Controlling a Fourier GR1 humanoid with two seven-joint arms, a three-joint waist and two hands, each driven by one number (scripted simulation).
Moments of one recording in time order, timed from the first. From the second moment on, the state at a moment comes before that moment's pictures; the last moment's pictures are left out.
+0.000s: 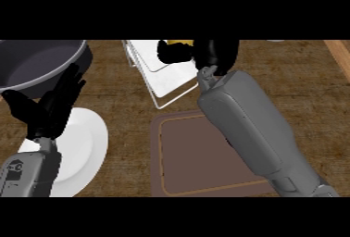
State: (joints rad) left arm -0.27 0.22 0.11 -1.47 0.11 -0.01 0.21; right arm -1.03 -0.05 0.27 -1.21 0.83 -0.39 0.94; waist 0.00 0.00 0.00
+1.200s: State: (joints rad) left arm -0.24 0.21 0.11 -1.51 0.10 -0.01 0.23; right arm -0.87 -0.24 -0.03 -1.47 0.52 -0.25 0.75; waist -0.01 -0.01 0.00
